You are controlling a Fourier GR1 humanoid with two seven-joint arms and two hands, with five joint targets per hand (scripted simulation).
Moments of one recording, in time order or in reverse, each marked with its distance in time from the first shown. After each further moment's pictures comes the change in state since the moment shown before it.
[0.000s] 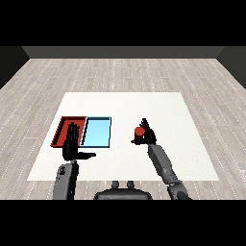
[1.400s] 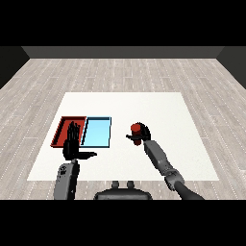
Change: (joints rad) left arm -0.010 -0.006 -0.005 0.004 0.001 0.014 -0.006; right arm -0.188 0.005 0.058 0.281 0.066 -0.251 -0.025
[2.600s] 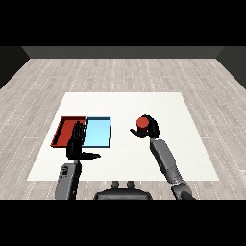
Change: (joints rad) left arm 0.004 -0.004 -0.066 -0.050 -0.035 -0.002 0.050; right arm 0.195 -0.068 0.055 -0.615 0.035 -0.064 0.141
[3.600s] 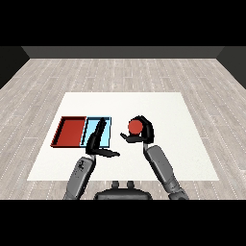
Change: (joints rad) left arm -0.138 -0.026 -0.267 0.039 -0.092 0.191 0.213; right arm 0.099 0.065 0.172 -0.382 0.080 -0.160 0.062
